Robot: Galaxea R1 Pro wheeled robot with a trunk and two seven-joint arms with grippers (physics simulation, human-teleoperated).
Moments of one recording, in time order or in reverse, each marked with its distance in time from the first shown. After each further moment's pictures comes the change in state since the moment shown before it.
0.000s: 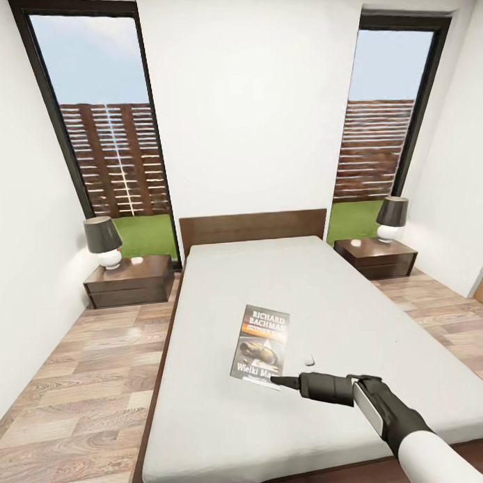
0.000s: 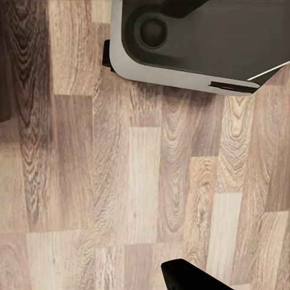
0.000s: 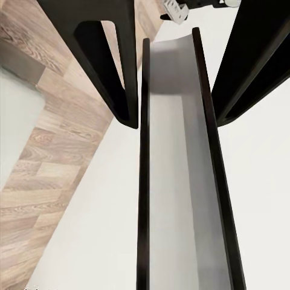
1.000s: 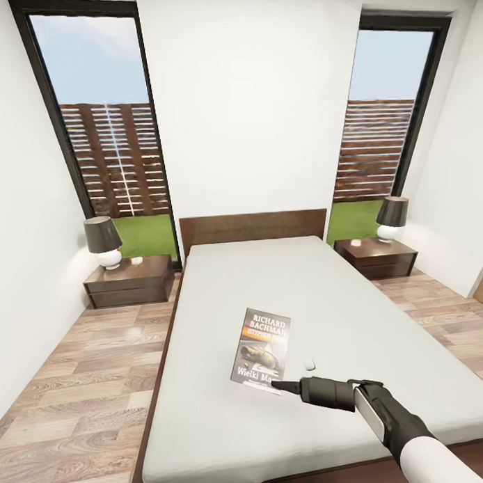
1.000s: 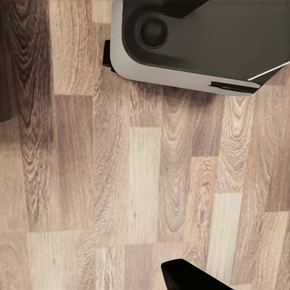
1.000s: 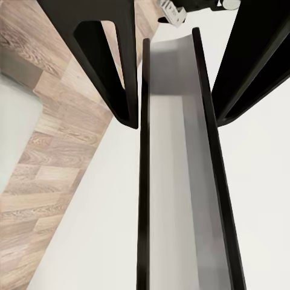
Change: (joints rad) left arm 0.000 0.000 0.000 0.000 0.001 -0.001 0.000; right arm 0.018 -0.001 -0.002 0.002 -0.002 -0.004 0.004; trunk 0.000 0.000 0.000
